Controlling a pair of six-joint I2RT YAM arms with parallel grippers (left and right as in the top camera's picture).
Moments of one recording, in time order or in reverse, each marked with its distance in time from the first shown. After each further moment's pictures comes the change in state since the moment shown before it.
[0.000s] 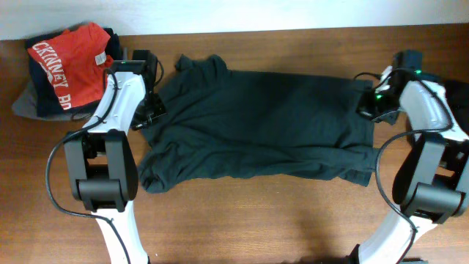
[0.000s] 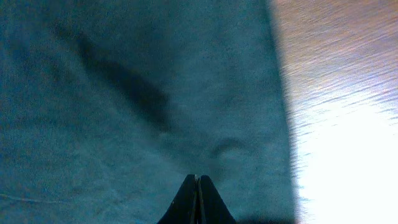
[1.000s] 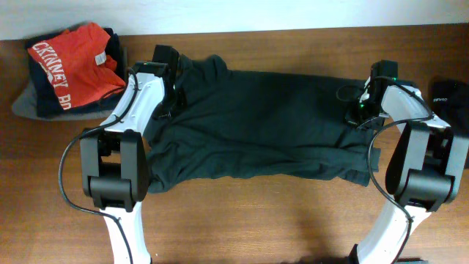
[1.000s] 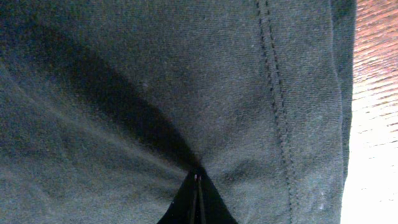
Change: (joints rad) left arm -0.092 0.016 -0.001 0.167 0.129 0.160; right arm 0.044 0.090 -0.056 0.079 0.090 -0.009
